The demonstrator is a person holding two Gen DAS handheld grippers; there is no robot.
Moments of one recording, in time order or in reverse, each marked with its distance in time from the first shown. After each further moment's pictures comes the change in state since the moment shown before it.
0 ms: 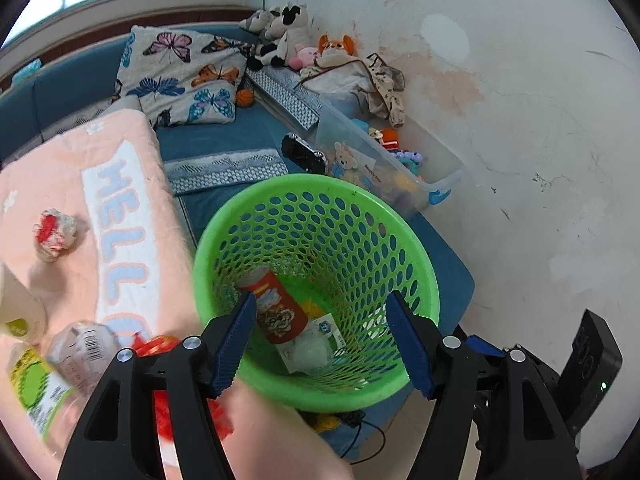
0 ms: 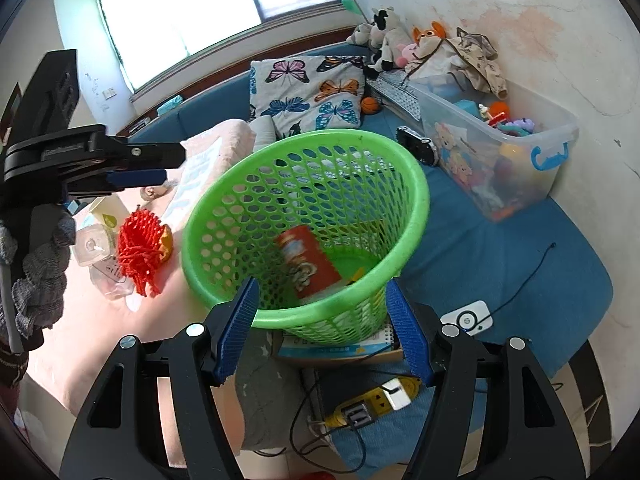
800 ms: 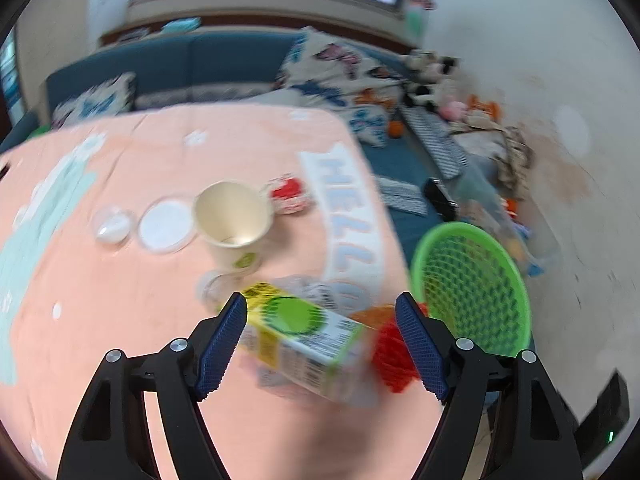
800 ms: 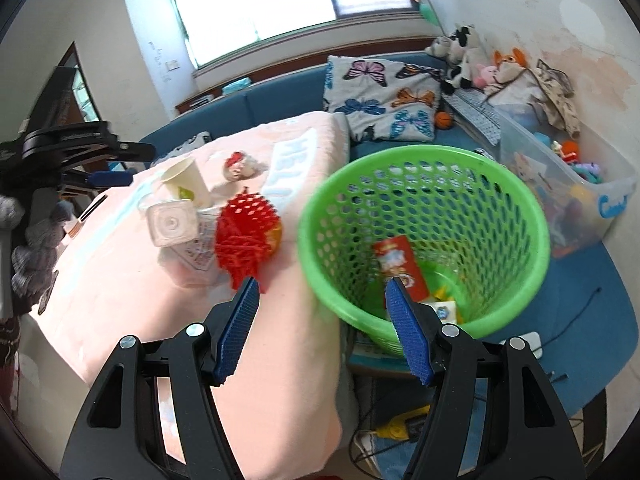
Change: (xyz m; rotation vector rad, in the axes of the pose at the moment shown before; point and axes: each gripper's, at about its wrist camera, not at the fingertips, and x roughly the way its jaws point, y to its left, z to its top) left arm -0.115 0.138 -0.039 -0.377 -0.070 0.347; right arm 0.008 0.098 0.003 -0.165 0.000 0.164
